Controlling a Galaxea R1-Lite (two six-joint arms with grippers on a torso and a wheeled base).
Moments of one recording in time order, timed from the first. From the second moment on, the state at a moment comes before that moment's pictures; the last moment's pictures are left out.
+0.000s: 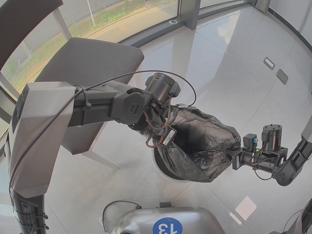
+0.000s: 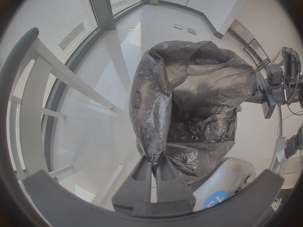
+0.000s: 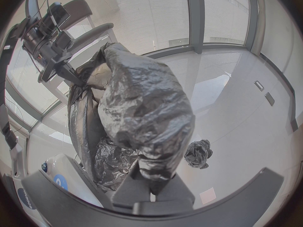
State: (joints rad) left arm -0.70 2.23 -1.89 0.55 0.22 0.13; right arm 0.26 1.95 -0.45 -1.04 0.15 -0.12
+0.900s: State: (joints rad) left arm -0.65 2.24 -1.83 0.50 0.19 -0.03; right arm 0.24 2.08 -0.70 -0.88 0.15 -0.13
